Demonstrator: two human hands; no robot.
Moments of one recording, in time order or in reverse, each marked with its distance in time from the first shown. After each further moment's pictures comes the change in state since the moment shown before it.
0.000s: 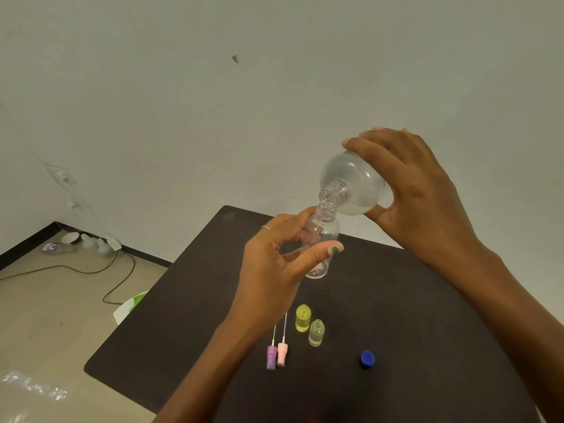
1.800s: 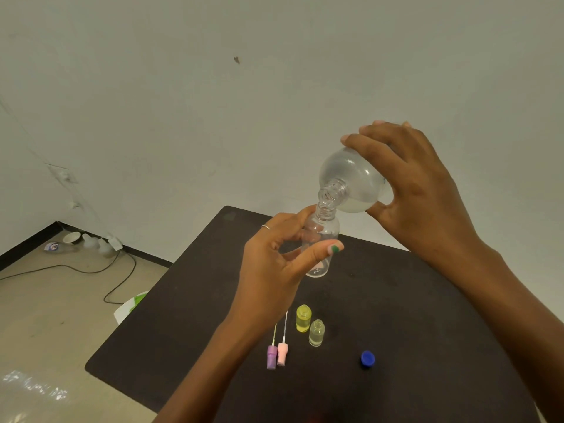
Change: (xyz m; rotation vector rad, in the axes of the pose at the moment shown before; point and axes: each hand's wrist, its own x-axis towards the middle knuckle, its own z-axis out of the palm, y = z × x) left_hand -0.001 0.003 -0.001 -0.016 0.005 0.008; right_hand 0.004 -0.003 -0.003 -0.032 -0.009 -0.022
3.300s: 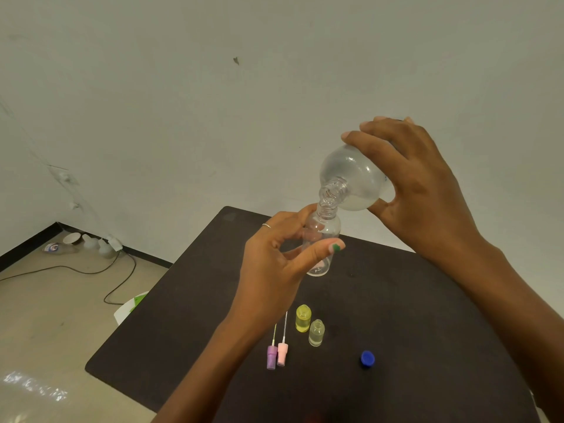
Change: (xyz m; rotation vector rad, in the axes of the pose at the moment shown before) left_hand 0.001 0.001 0.001 0.012 0.001 0.009; right_hand 0.002 0.001 -0.003 0.009 0.023 -0.026
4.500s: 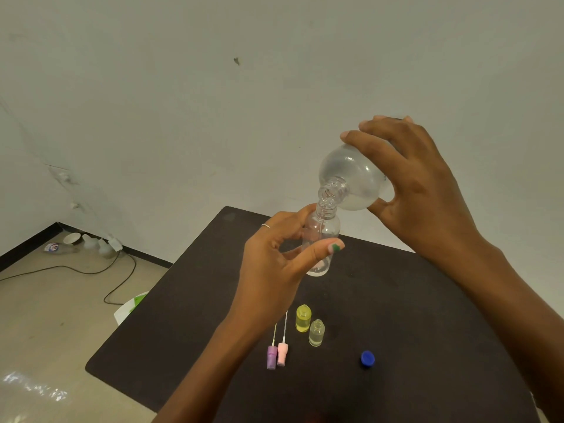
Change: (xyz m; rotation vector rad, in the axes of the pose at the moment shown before) left_hand -0.001 0.000 -0.001 -0.001 -0.005 0.006; right_hand 0.001 -0.002 -0.001 -0.003 0.001 -0.004
